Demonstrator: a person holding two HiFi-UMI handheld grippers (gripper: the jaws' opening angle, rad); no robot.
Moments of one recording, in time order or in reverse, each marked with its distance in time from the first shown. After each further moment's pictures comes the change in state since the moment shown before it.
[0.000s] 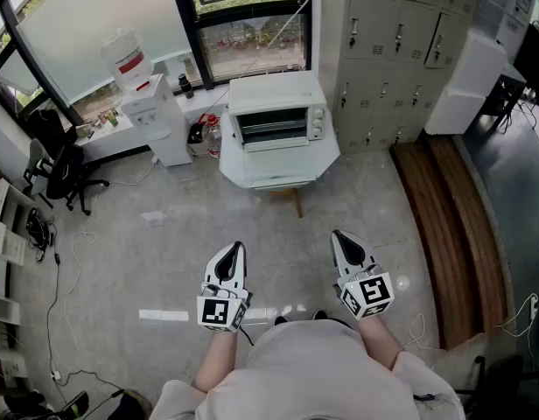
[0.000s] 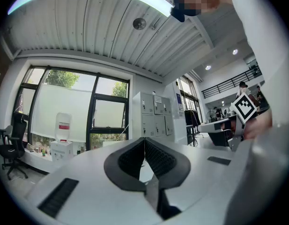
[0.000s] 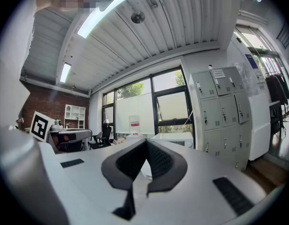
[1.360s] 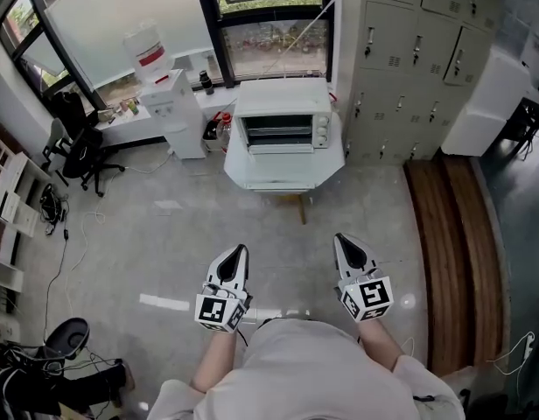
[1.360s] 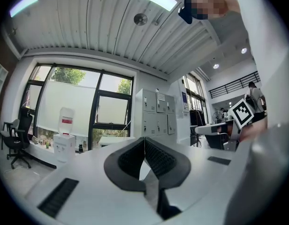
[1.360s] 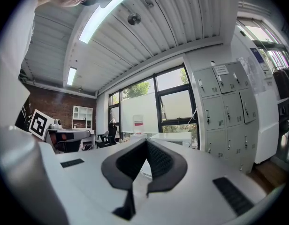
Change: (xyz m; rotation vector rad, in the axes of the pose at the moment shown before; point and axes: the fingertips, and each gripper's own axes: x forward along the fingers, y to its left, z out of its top) left arm 0.035 -0.065 -0.006 -0.053 0.033 0.069; right arm -0.011 -0.079 0.001 -0.004 0.010 0.093
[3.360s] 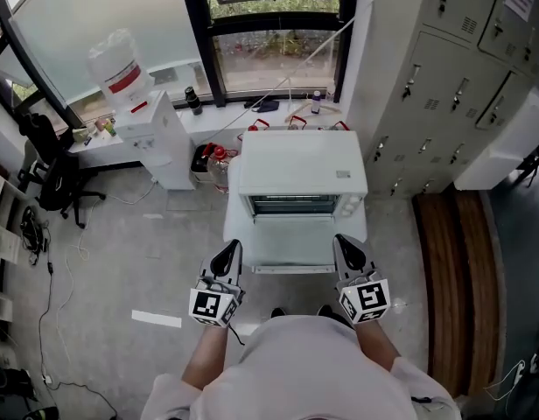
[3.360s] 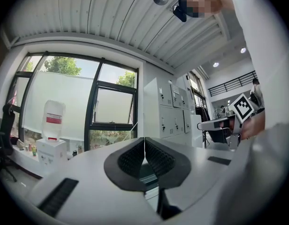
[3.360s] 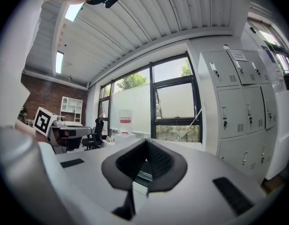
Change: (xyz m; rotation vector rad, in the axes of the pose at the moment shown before) left arm 0.315 0.266 -0.024 0.022 0.012 -0.056; right arm 0.372 -0.118 0.011 -0.055 0.038 -0.053
